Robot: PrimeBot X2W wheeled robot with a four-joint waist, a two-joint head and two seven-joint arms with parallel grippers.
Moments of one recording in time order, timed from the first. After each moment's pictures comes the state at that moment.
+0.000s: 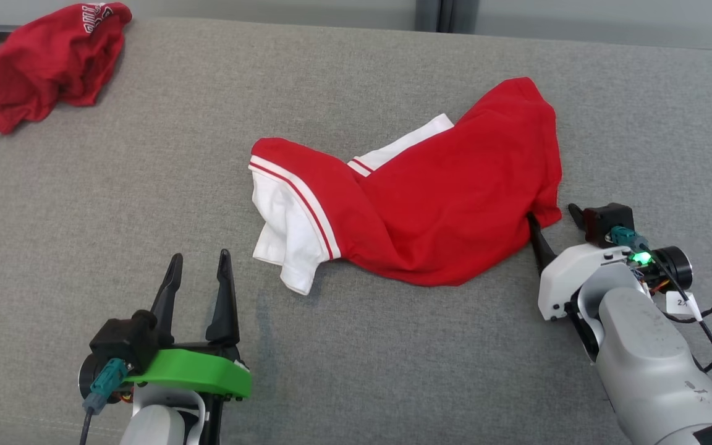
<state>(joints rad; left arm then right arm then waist) -0.14 0.05 -0.16 0.24 -0.37 -0.09 -0.26 -0.66 -0.05 -0.04 1.02 -0.07 0.13 -0.25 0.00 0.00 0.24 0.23</state>
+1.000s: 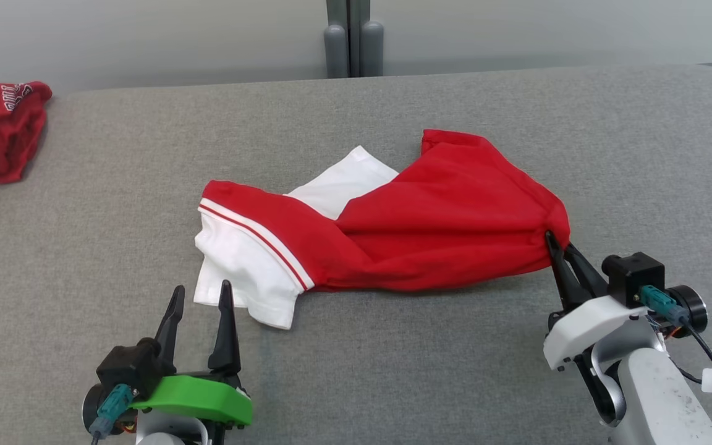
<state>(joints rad) -0.07 0.05 -0.16 0.25 -0.37 -0.07 -0.26 -0.27 -0.05 0.02 0.35 0.08 0.13 -0.16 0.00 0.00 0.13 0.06</state>
